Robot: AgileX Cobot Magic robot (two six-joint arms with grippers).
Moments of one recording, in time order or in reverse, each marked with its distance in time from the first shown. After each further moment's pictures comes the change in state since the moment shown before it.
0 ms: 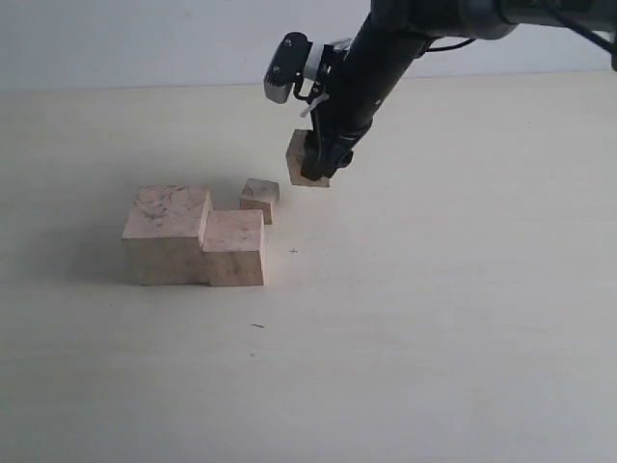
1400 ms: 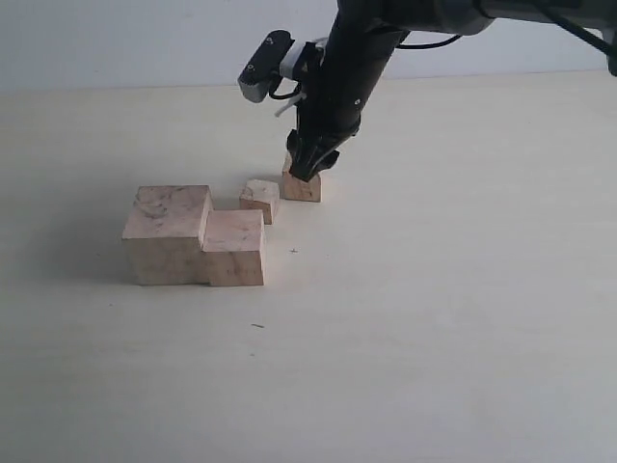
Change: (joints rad) left arm 0.000 0.000 0.000 0.000 0.000 0.000; right arm 0.083 -0.030 0.000 -0.179 -0.006 0.307
